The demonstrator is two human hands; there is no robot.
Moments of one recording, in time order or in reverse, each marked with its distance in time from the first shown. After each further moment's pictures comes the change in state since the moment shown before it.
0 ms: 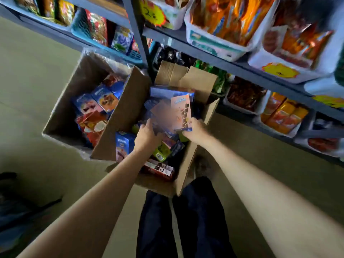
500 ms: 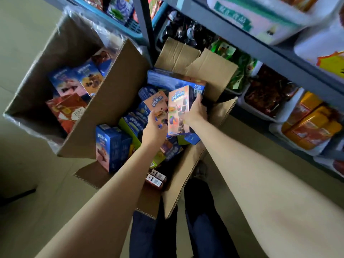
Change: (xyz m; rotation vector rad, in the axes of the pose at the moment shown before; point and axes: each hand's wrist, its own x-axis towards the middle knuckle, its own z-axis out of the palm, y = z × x) left_hand 0.105 -0.012 0.089 -0.440 0.061 -0.219; right_hand 0.136 0.006 0.024 0.163 0.107 0.144
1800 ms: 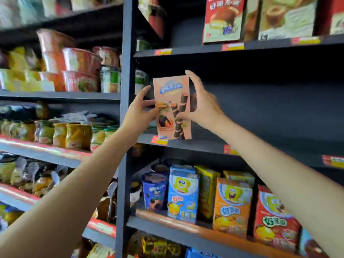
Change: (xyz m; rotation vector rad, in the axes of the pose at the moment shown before) left_hand -0.576 0.602 -0.464 -0.469 0.134 1.739; right_hand -0.645 -0.443 -0.611 -0.094 1.094 -1.442
